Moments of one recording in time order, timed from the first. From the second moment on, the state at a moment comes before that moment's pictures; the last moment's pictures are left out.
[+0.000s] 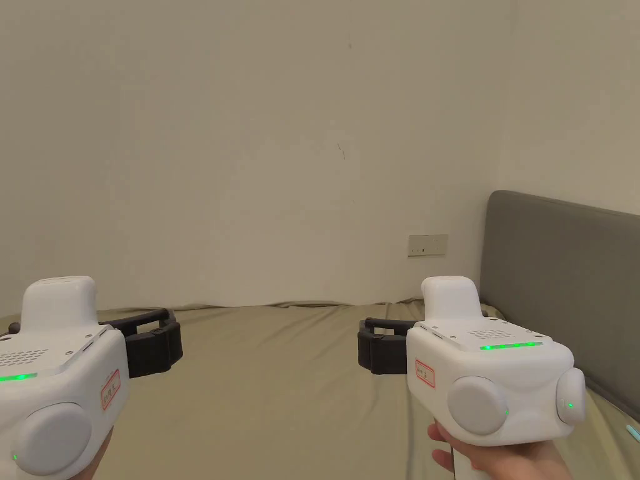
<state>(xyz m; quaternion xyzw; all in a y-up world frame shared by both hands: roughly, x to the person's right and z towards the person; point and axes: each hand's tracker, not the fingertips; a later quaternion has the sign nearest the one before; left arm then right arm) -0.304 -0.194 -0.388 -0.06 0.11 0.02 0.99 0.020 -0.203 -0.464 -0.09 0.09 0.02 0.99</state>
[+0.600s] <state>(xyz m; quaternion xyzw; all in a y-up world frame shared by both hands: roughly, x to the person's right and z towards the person) -0.295 -0.193 -0.384 -0.05 0.10 0.01 0.99 0.007 -0.175 -0.432 -0.06 0.06 0.01 1.00</state>
